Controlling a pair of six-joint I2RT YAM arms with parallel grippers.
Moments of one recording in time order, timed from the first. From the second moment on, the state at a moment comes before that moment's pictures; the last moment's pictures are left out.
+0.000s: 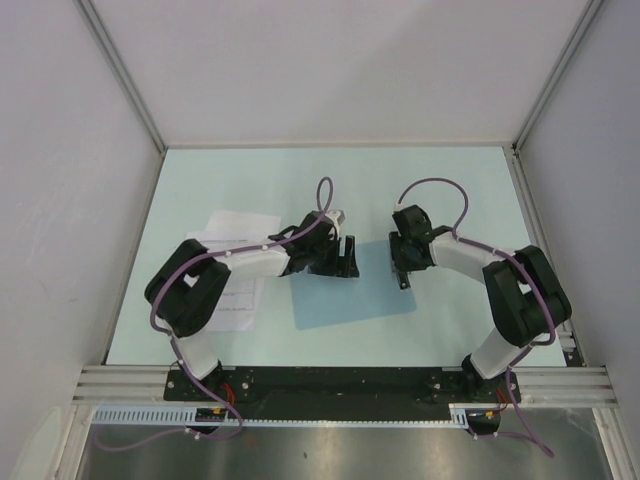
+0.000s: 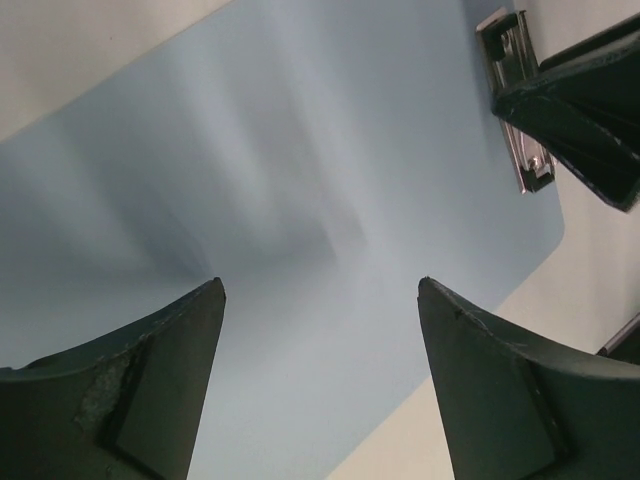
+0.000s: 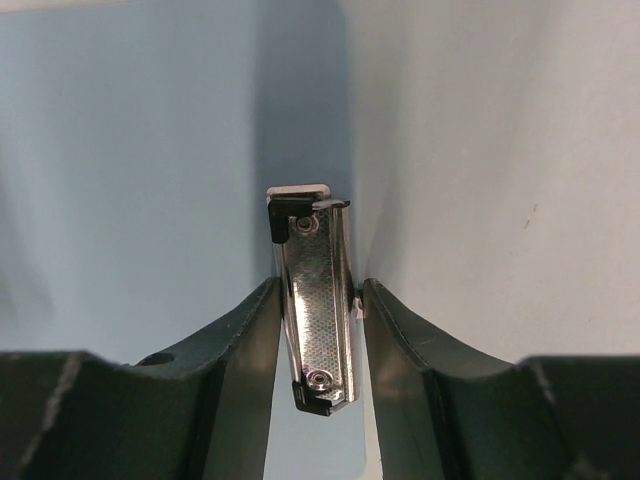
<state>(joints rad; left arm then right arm) -0.73 1.78 1.00 -0.06 0.19 -0.56 0.45 1.64 0.91 -0.37 0.10 0.33</state>
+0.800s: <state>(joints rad) -0.04 0.99 0.65 -0.34 0.05 -0.73 0.71 1.54 1.10 -0.22 0.24 0.44</state>
